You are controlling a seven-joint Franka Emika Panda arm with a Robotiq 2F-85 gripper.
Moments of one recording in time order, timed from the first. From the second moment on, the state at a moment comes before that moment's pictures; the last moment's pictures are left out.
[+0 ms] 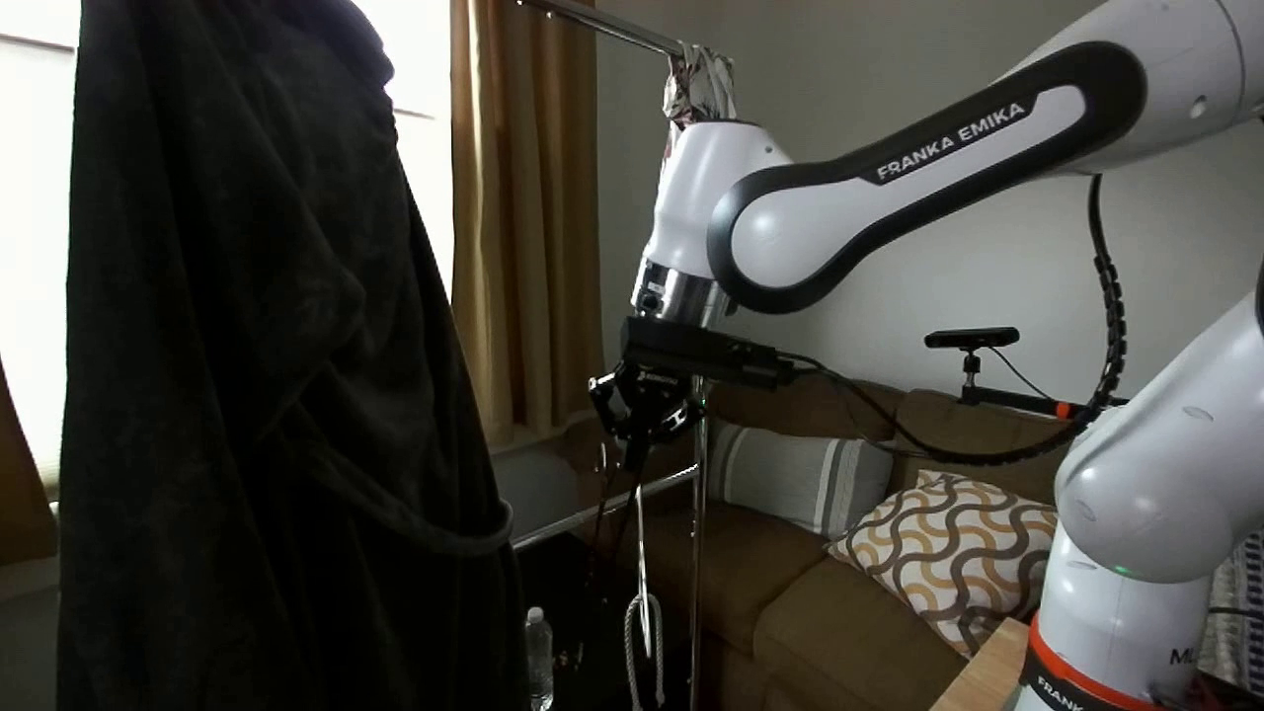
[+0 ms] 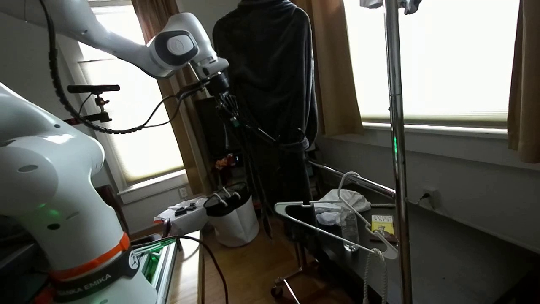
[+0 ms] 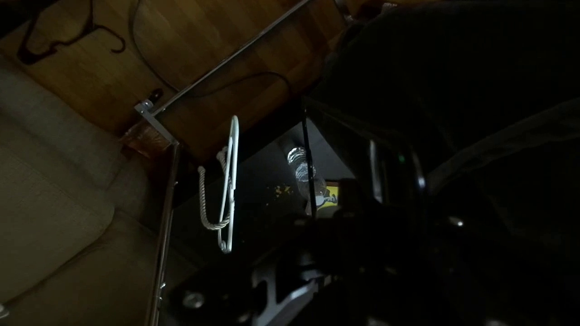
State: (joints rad) arm 0.12 -0.54 0.58 -2.51 0.25 2.32 1.02
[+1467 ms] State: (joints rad) arm 0.10 -0.08 0.49 -2.43 -0.34 2.57 1.28
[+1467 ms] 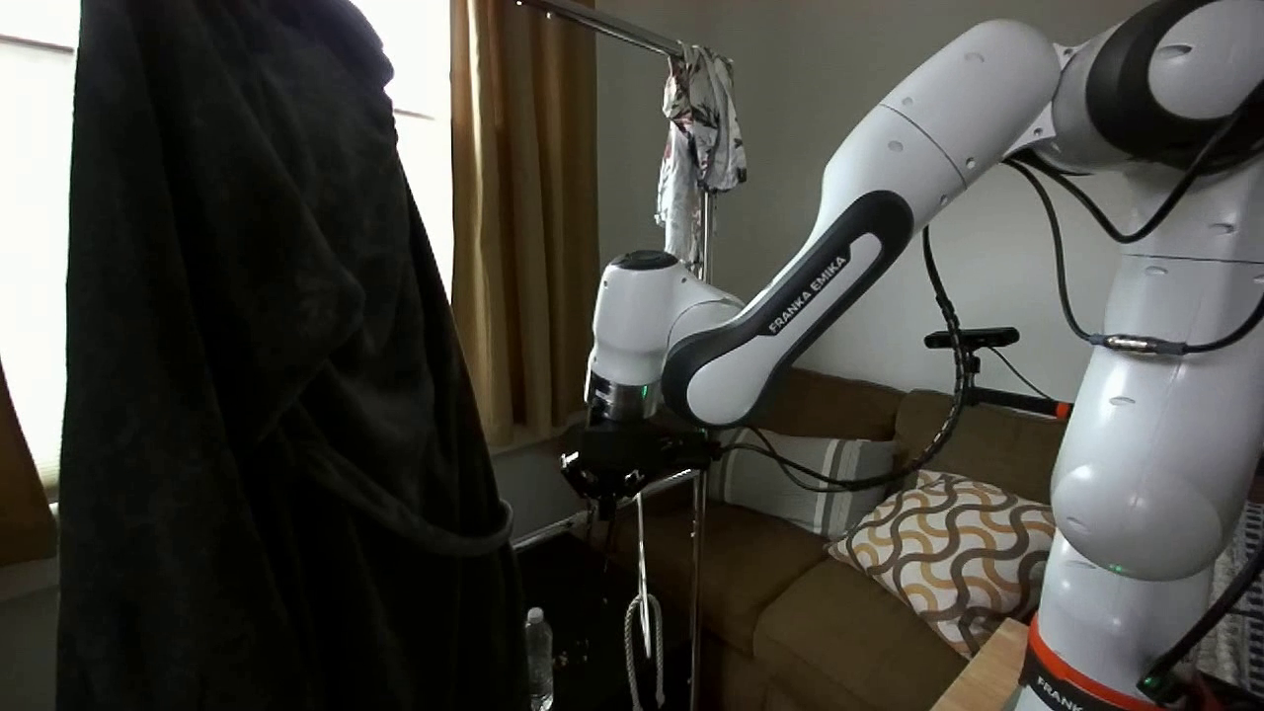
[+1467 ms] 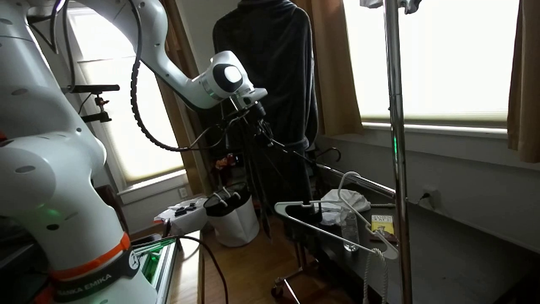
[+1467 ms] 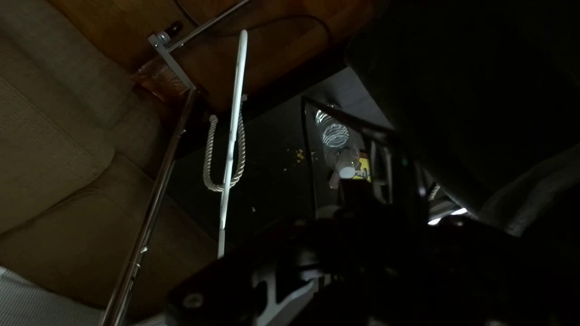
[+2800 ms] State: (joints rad) arm 0.26 -0.18 0.35 -2.42 -0.16 2.53 1.03
